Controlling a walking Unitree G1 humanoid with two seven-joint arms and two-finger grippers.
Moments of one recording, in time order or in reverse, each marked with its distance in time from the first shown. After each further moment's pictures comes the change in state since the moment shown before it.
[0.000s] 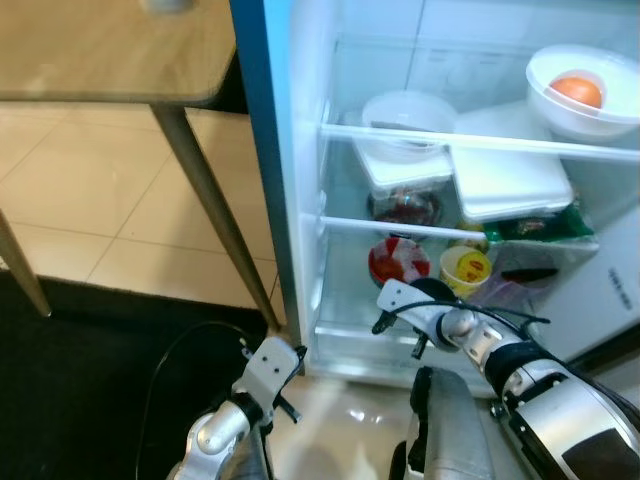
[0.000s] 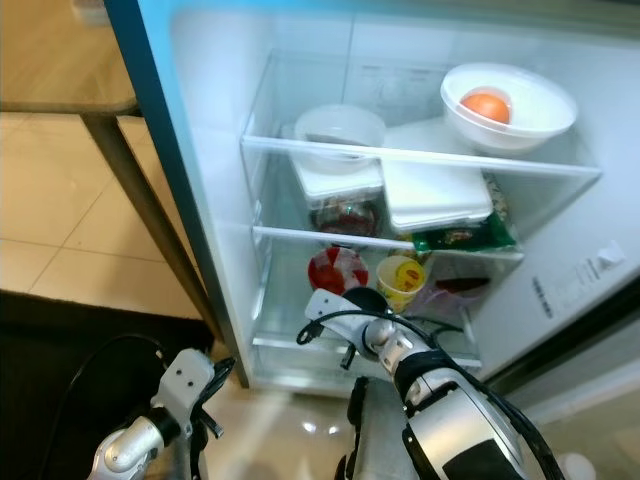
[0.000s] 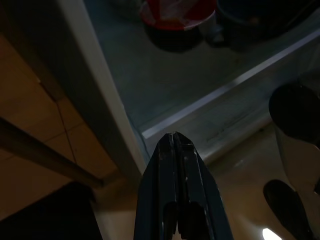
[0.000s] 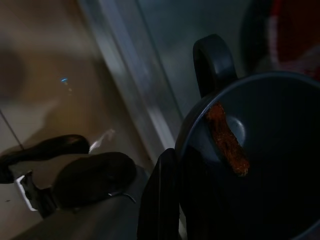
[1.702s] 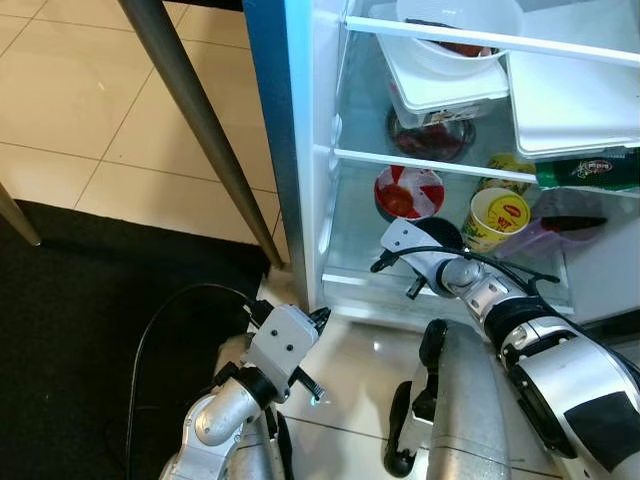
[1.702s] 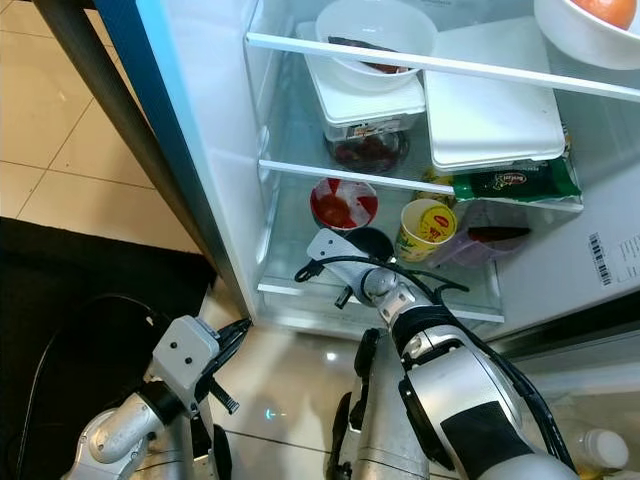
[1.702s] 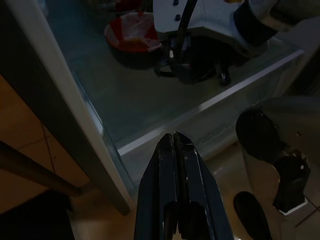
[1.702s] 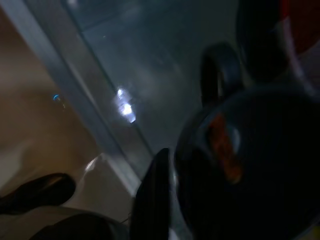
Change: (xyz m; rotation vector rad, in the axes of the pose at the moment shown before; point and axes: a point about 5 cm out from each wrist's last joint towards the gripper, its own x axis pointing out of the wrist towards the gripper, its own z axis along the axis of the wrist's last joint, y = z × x) left arm -0.007 -0.007 0.103 0.057 -0.172 -0.015; right arm -0.027 -0.063 0.048 0.058 -0.146 -0.268
